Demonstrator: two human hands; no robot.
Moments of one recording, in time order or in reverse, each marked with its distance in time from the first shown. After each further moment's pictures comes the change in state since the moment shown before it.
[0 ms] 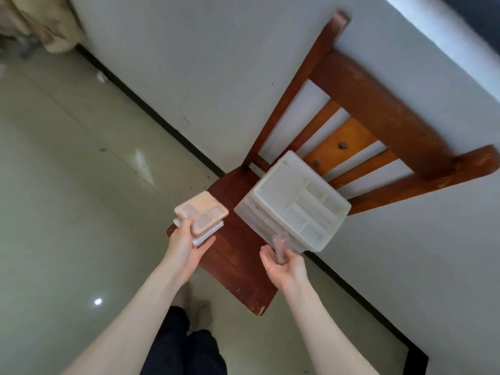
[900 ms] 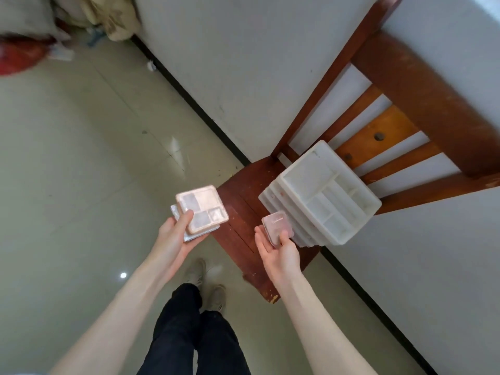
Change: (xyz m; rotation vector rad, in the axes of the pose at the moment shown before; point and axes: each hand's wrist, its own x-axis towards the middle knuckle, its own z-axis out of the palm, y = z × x) left_hand -0.048 -0.001 -0.068 0.104 -0.028 0.187; right_hand -0.007 0.049 -0.015 -0.411 -0.288 -0.160
